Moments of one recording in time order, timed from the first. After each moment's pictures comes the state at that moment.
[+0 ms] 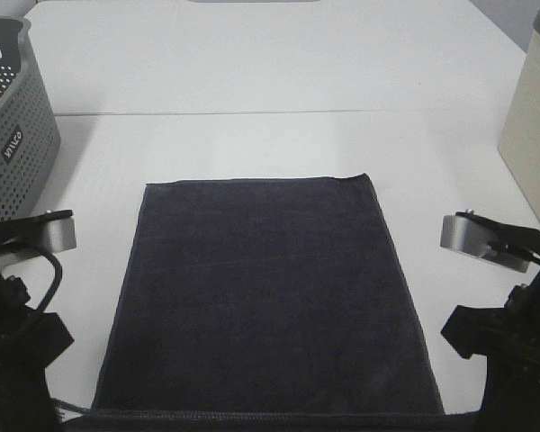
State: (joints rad) left arm -0.36 1.52 -0.73 -0.58 1.14 0.23; right arm 0.29 1.41 -0.62 0.50 1.15 -0.11
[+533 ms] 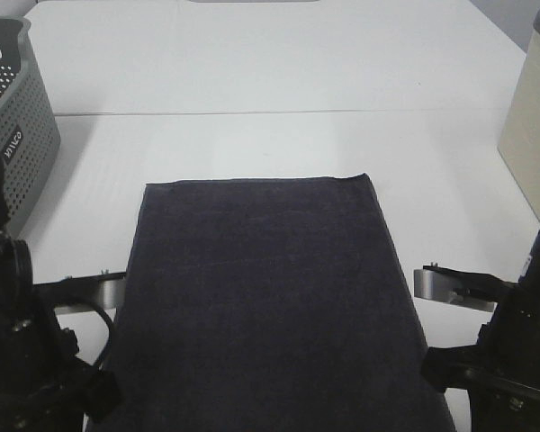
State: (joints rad) left arm -0.46 1.73 -0.73 -0.60 1.08 0.26; right arm 0.28 1.66 -0.62 0.45 1.07 -0.21
